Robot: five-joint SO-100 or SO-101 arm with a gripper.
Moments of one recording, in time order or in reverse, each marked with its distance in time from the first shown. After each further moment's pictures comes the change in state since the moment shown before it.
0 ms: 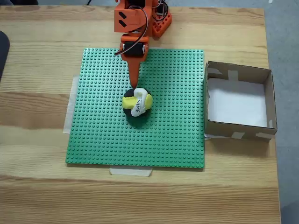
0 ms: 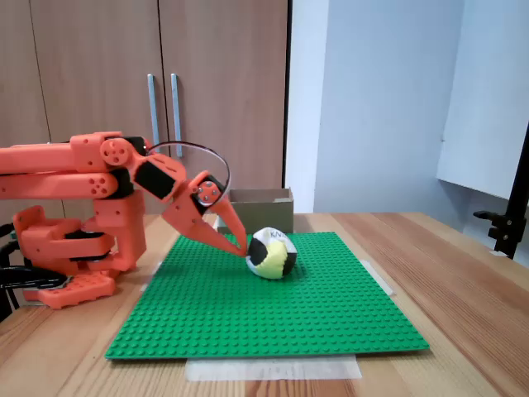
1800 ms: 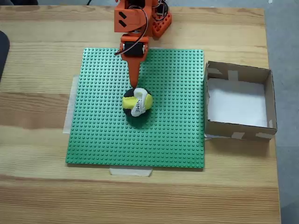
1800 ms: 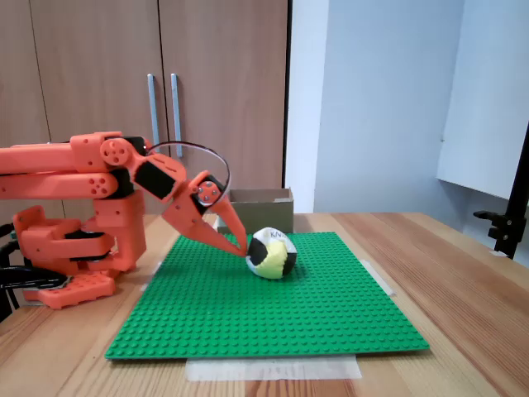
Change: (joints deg) arm 0.0 0.0 0.0 0.0 0.0
